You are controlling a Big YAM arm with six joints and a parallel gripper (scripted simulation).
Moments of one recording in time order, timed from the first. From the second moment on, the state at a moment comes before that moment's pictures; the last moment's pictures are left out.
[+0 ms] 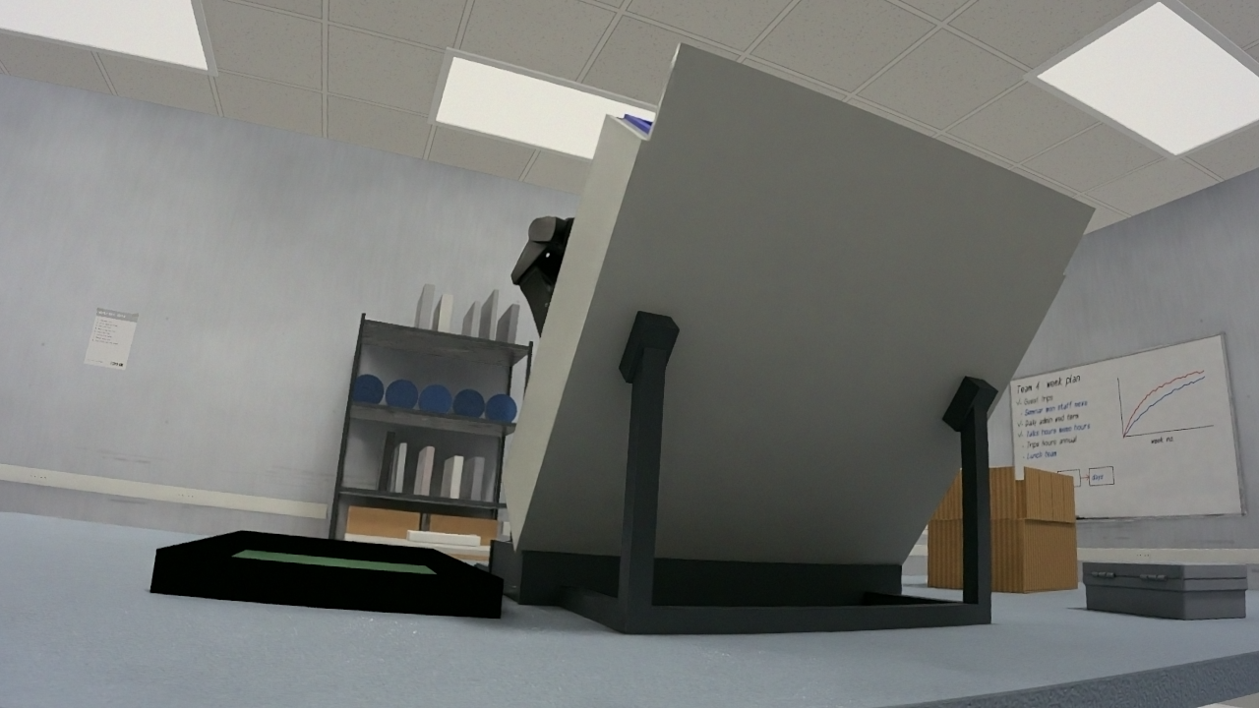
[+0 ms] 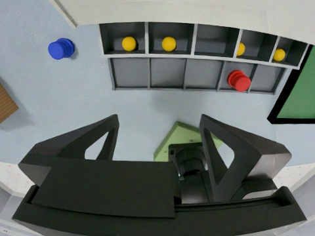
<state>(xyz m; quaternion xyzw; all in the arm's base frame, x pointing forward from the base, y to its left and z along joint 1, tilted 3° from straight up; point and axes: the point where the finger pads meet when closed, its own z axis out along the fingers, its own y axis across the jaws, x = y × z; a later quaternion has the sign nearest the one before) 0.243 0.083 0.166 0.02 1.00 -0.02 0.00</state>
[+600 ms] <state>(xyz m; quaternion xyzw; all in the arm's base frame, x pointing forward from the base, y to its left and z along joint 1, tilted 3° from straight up) 0.249 0.122 0.154 0.01 1.00 -0.02 0.00</state>
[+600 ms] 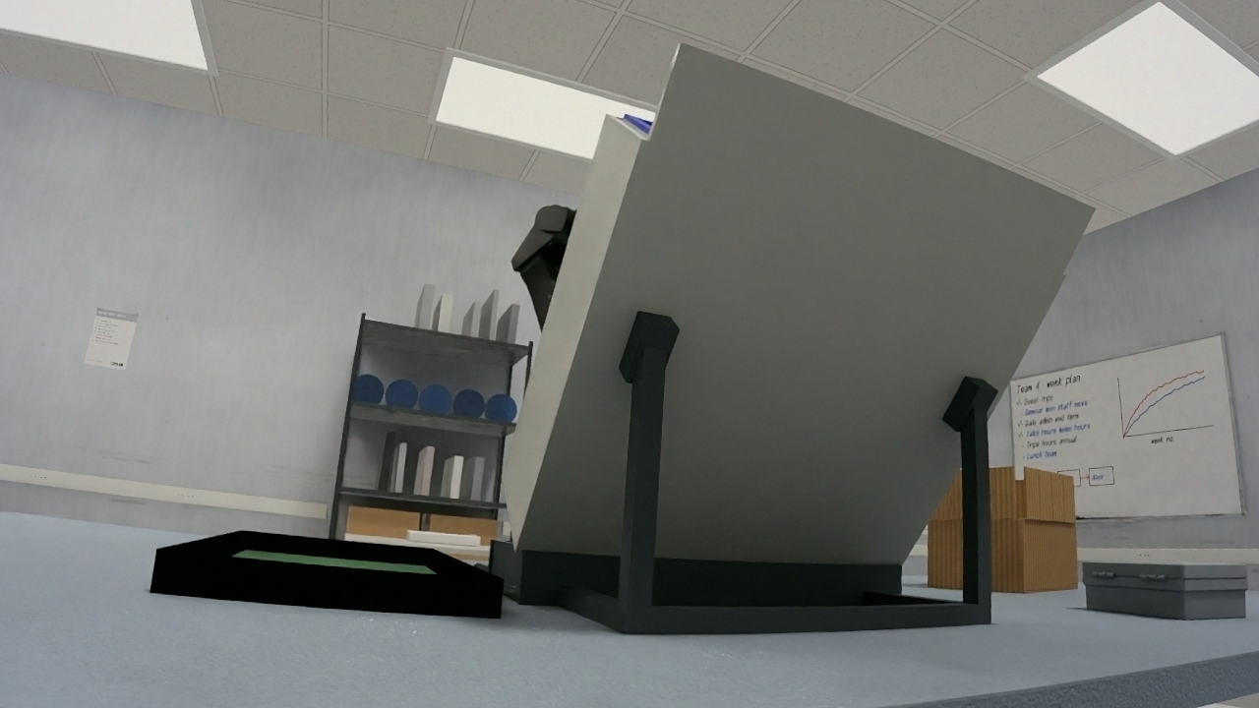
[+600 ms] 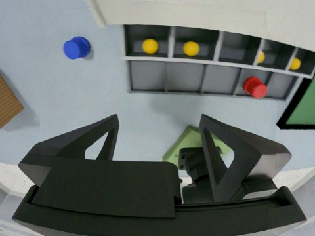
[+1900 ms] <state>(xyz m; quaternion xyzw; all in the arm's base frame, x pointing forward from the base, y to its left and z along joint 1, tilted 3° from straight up) 0.288 0.250 0.111 0.02 1.00 -0.02 0.00</state>
